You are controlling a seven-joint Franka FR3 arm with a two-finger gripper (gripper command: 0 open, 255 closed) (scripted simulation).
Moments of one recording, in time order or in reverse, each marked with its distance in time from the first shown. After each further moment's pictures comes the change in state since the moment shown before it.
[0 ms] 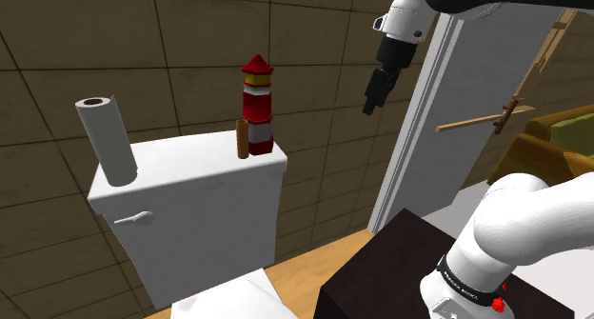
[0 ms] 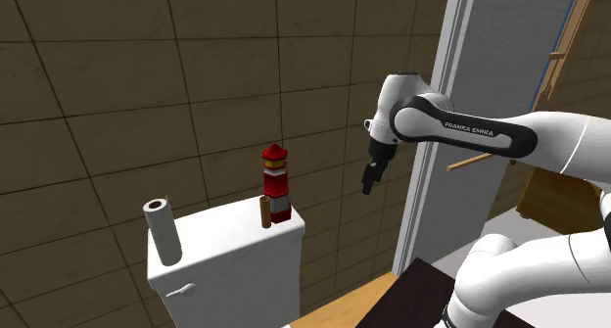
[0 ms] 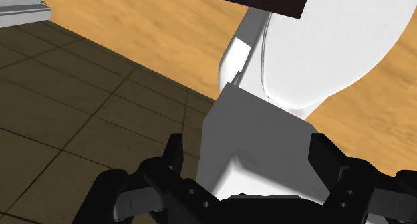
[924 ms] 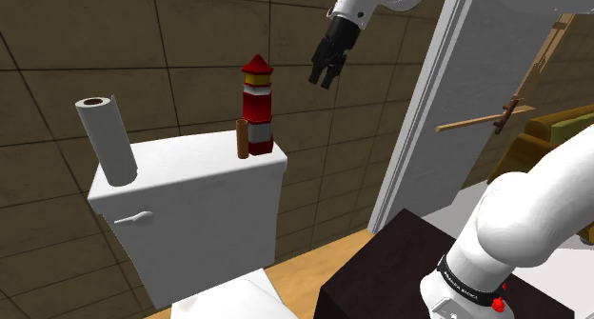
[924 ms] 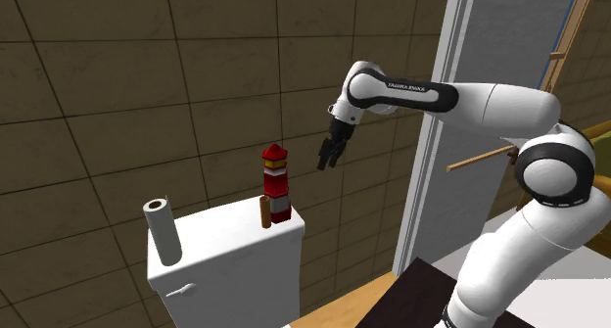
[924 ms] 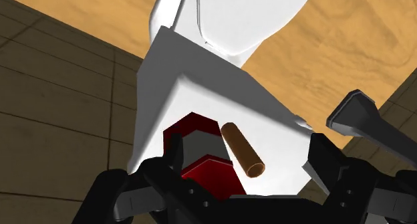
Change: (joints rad) arm 0.068 0.443 -0.110 0.364 0.257 0.085 -0.113
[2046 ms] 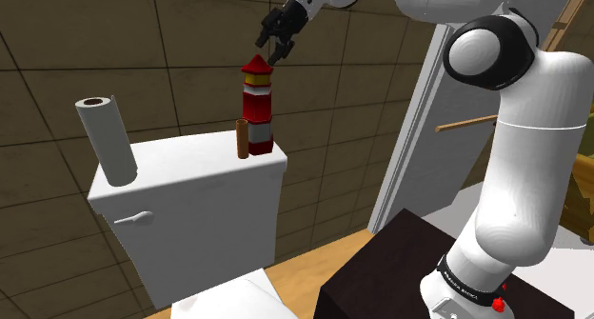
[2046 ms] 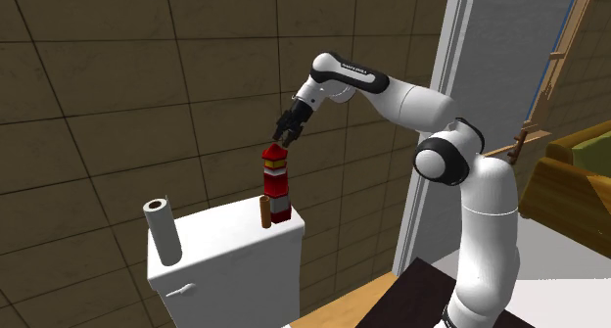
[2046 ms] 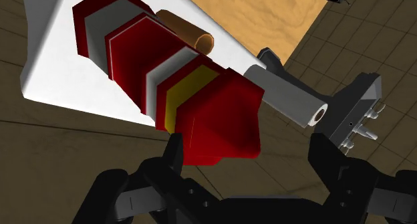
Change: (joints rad) arm -0.028 0.592 -0.058 0.704 0.408 -0.165 -0.081
